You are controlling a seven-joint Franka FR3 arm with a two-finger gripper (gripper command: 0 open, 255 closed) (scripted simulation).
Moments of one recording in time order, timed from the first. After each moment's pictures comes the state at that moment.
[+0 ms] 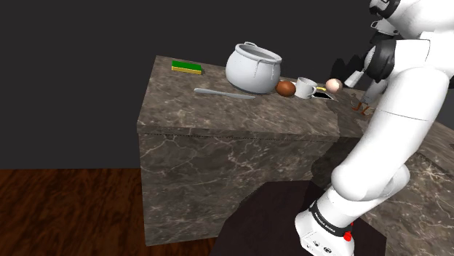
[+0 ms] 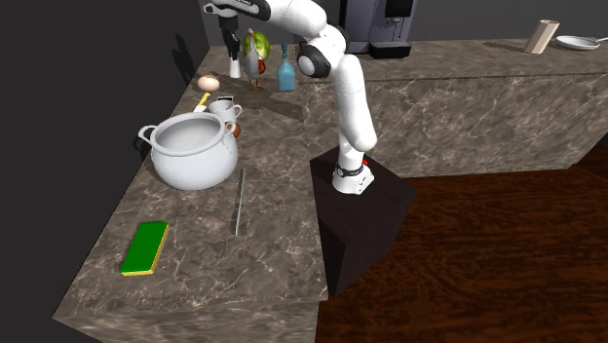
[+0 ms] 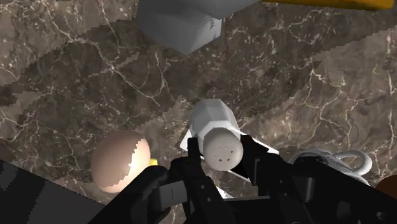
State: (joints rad) arm -0.44 0.28 -0.92 -1.20 0.22 1.47 -1.23
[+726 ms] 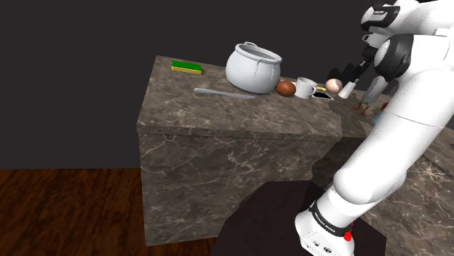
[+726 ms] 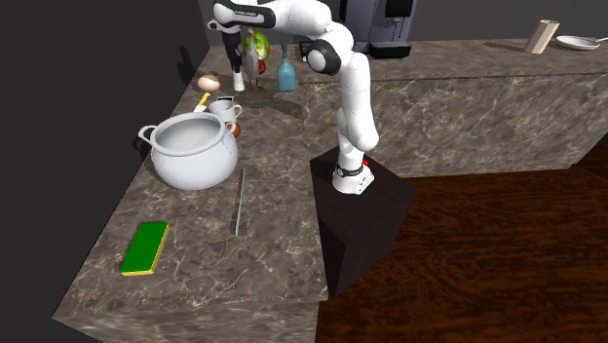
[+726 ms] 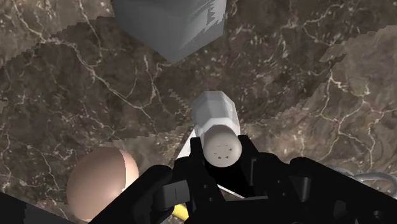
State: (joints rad) arm -0.34 0.17 -0.92 -1.46 0.12 1.66 -1.19
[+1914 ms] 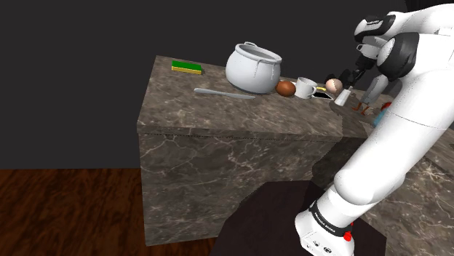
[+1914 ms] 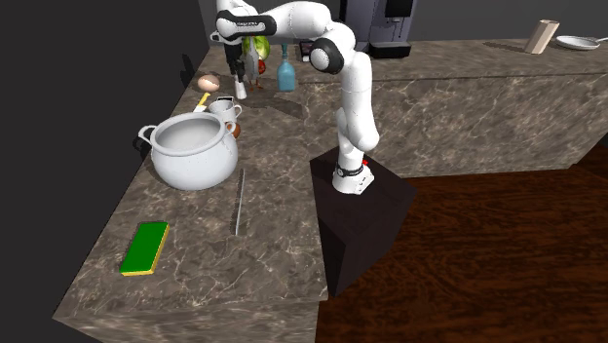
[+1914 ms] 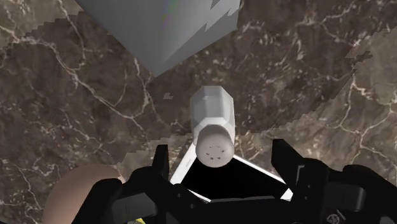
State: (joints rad) arm -0.32 0.14 -0.91 -1.60 0.10 1.79 -1.17
